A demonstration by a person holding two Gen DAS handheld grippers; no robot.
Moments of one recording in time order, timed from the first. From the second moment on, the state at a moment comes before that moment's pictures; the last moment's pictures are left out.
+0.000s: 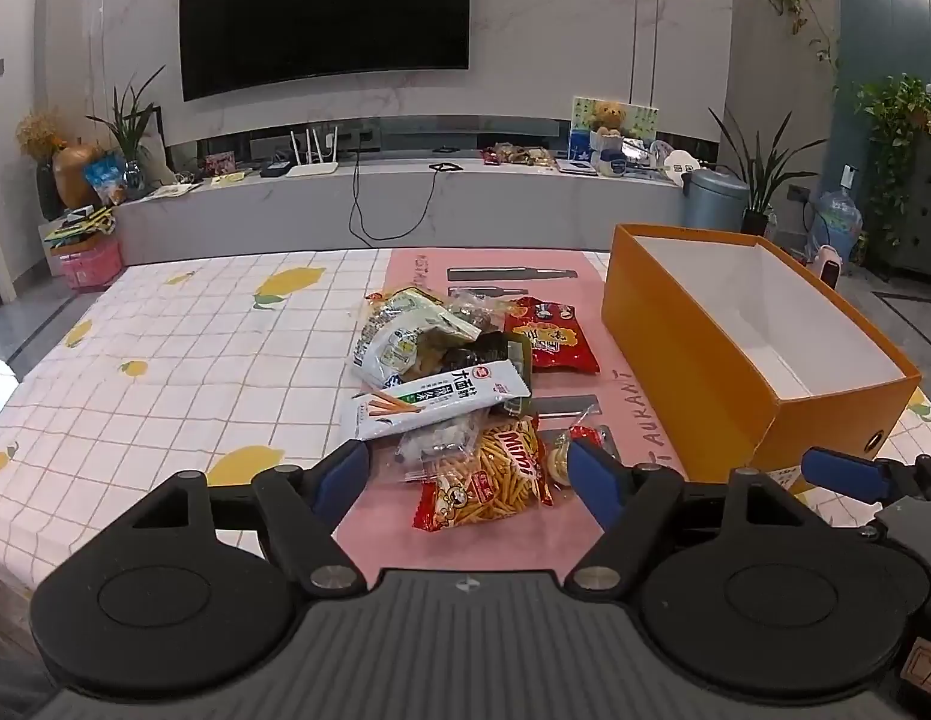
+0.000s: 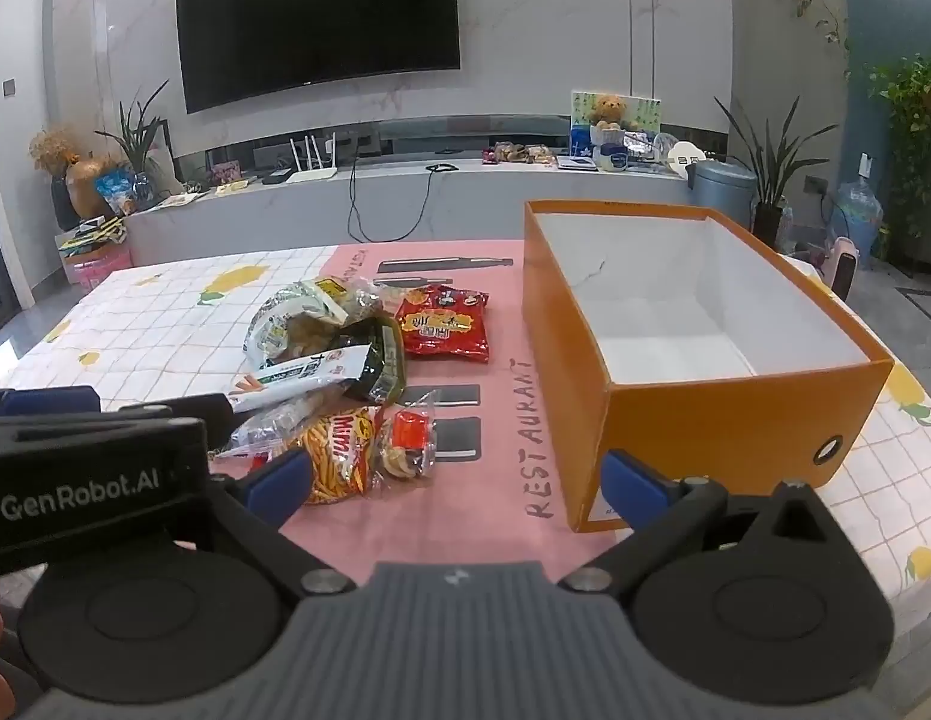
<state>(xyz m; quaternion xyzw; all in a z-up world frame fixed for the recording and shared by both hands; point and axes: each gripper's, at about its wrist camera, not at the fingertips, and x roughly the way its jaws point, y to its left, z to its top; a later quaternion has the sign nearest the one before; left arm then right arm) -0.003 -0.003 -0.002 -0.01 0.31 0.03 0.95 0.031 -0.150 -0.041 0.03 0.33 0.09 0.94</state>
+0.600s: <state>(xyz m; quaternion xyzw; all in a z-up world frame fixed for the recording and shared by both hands) -0.004 -0.003 -0.003 -0.02 0.31 0.03 0.95 0.034 -0.151 -0.046 0.04 0.33 0.09 0.94</state>
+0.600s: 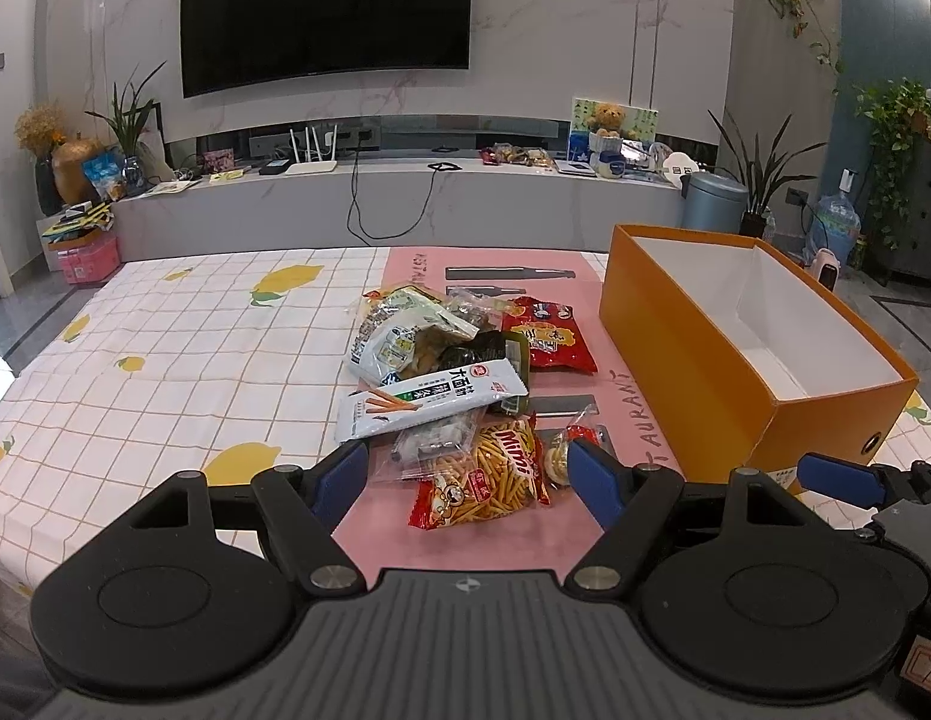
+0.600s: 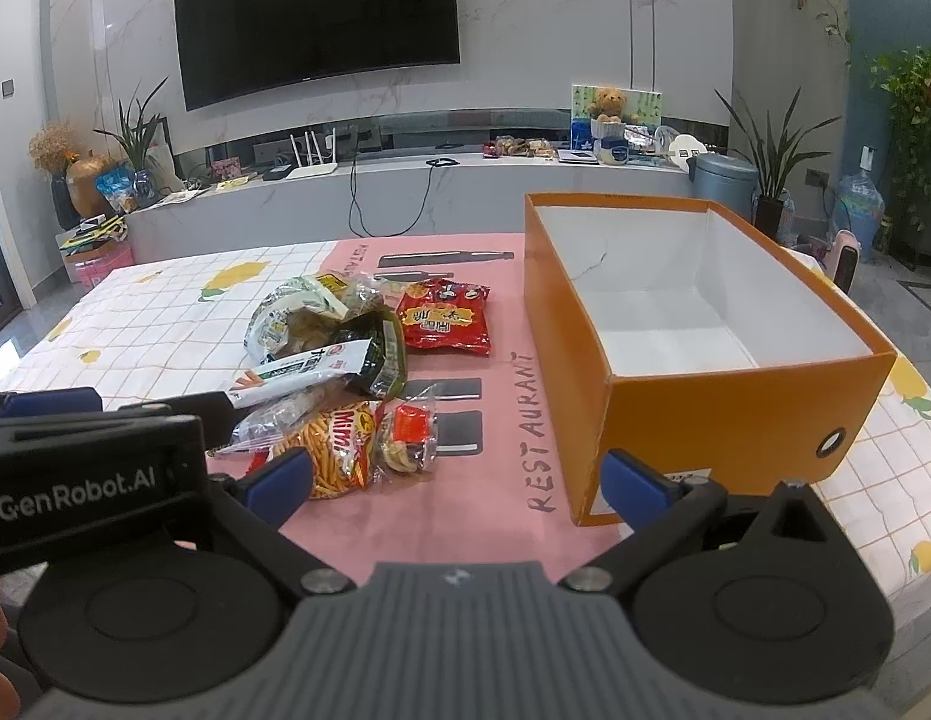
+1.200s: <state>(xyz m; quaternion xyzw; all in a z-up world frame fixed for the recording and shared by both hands) -0.003 -0.001 -0.007 -0.02 0.31 0.03 0.95 0.033 -0.149 -0.049 0.03 0.34 0.09 0.94</state>
